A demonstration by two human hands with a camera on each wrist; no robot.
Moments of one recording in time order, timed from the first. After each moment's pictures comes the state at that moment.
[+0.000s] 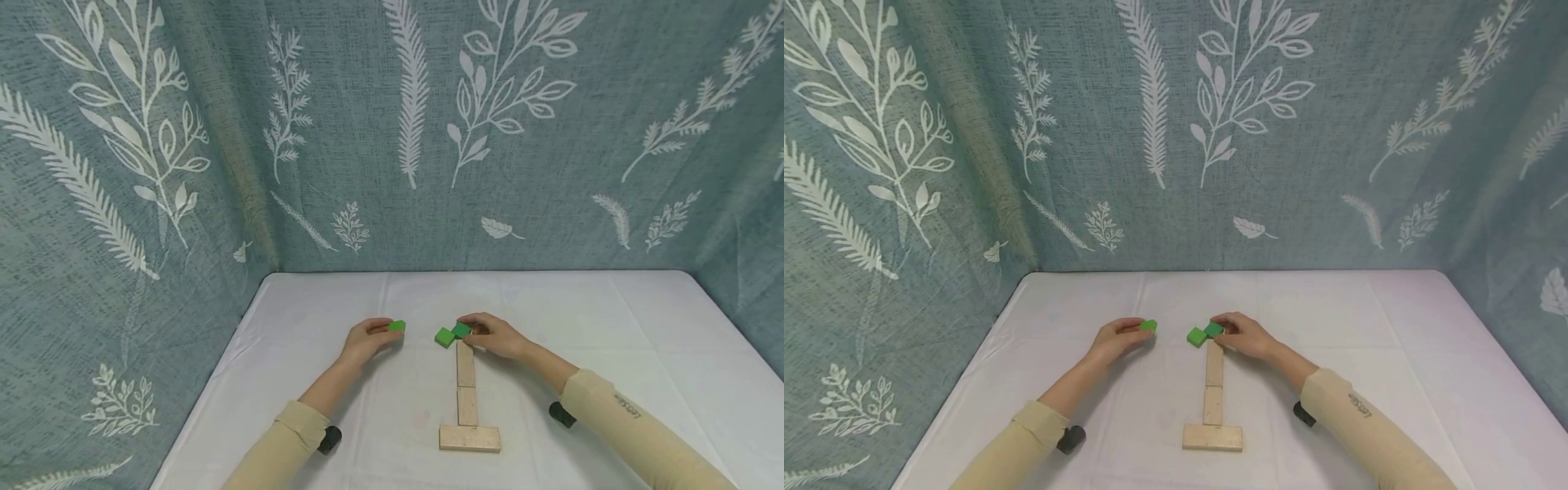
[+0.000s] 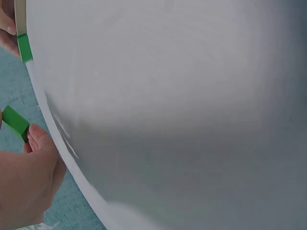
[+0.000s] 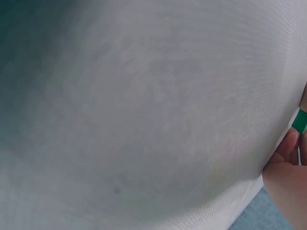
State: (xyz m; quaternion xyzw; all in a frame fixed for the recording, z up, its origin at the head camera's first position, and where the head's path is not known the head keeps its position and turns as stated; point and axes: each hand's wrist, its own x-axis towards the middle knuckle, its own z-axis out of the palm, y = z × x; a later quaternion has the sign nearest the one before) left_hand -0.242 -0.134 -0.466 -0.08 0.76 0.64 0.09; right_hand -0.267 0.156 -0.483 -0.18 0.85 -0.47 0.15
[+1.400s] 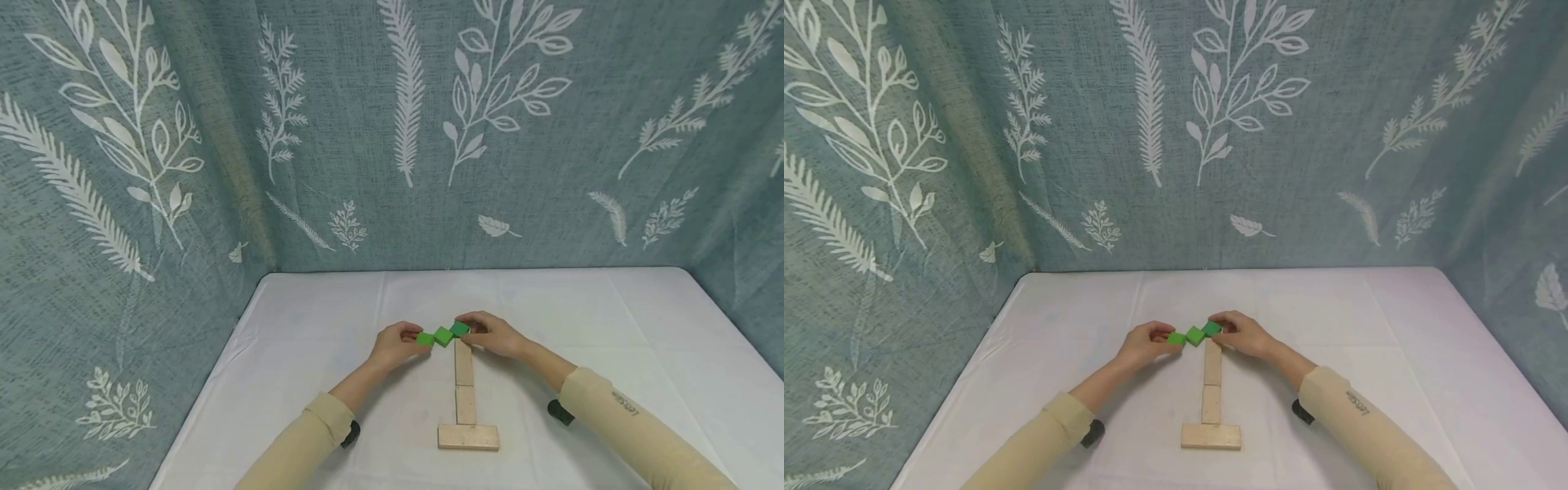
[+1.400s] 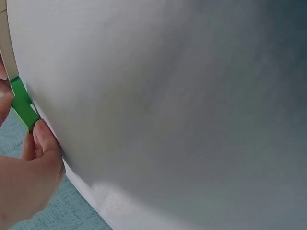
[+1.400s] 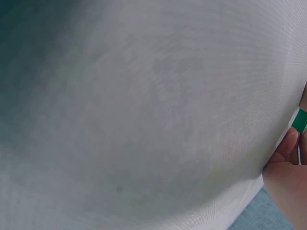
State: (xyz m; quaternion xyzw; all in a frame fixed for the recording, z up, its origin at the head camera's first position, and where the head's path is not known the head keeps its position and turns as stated) left_hand -0.242 -0.089 -0.475 0.02 0.84 0.53 0.11; right_hand -0.267 0.157 -0.482 -0.18 0.85 -0.47 0.15
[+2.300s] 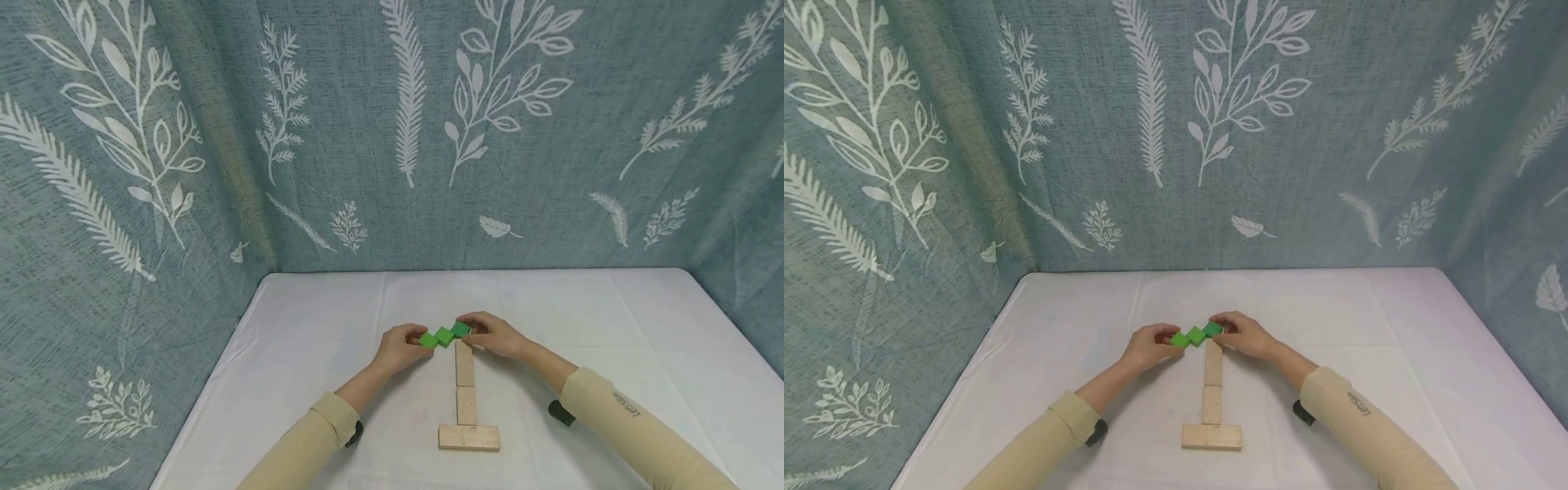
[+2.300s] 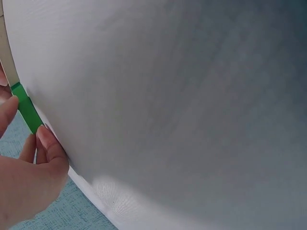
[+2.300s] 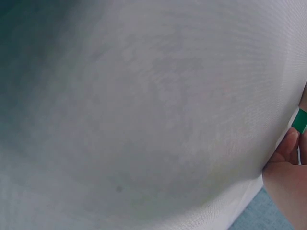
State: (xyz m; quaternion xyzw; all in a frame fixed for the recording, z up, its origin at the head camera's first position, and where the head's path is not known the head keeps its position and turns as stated) left_hand -0.239 -0.083 -0.473 0.05 0.87 0.48 0.09; right_hand -0.268 0.156 -0.482 -0.18 0.85 -0.47 0.15
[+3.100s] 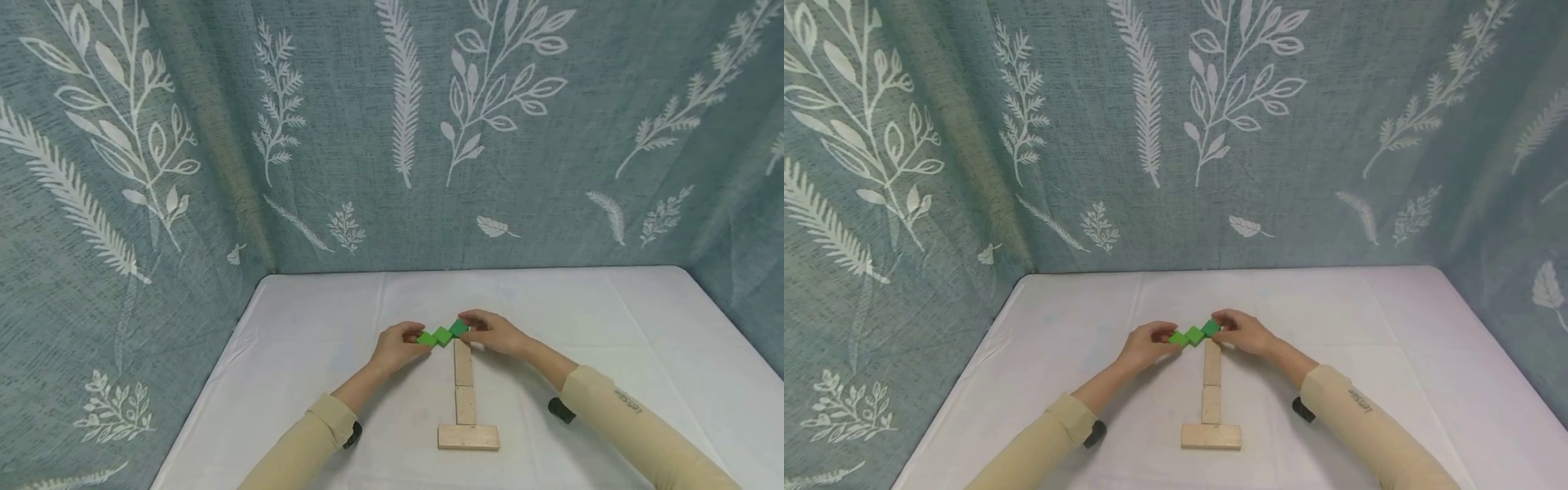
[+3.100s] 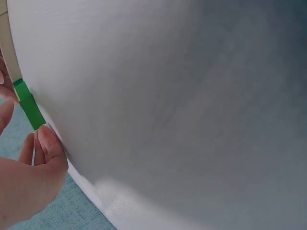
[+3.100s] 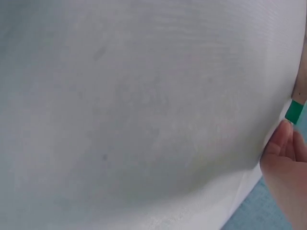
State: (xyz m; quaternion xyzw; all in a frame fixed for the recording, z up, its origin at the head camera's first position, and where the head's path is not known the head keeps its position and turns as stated) left_hand -0.240 -0.084 -0.471 0.06 0.87 0.49 0.08; right_hand -0.267 0.159 -0.476 -0.18 0.86 -0.46 0.16
